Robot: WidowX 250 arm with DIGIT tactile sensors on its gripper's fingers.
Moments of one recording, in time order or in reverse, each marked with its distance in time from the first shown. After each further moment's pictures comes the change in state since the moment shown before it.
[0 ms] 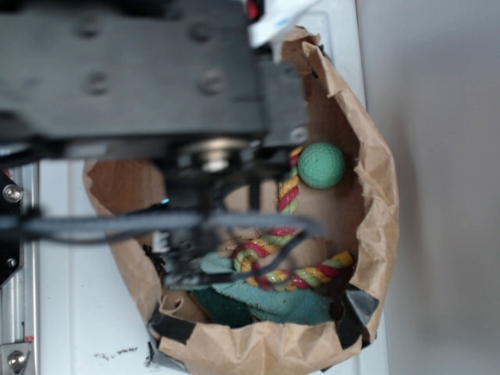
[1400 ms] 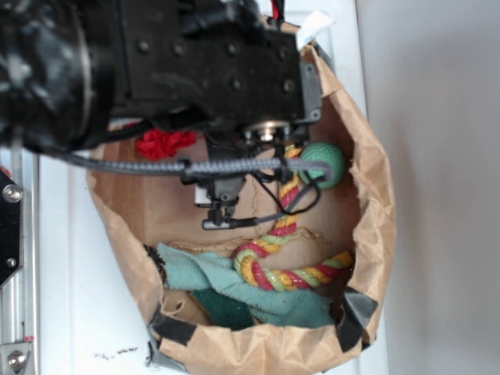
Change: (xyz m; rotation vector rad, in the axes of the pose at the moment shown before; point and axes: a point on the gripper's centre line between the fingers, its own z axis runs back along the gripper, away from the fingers) arm 0.003 0.024 -0.075 0.074 0.028 -0.007
